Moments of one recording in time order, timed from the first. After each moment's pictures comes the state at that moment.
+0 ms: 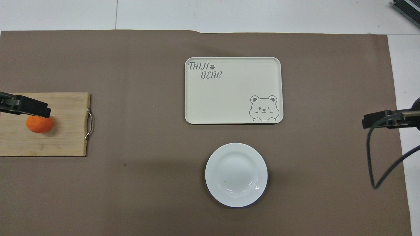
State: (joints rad) left arm -0.08 0.00 -0.02 -1.45 -0.02 1.44 0.10; right arm 0.00 -0.11 0.06 -1.64 -0.01 1.54 0.03
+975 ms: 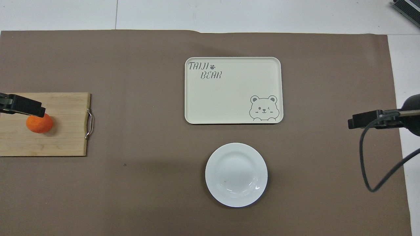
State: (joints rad) left arm -0.06 0.00 -0.02 -1.45 -0.02 1.44 0.10; right arm -0.01 -0.11 0.04 -1.64 0.09 1.54 0.03
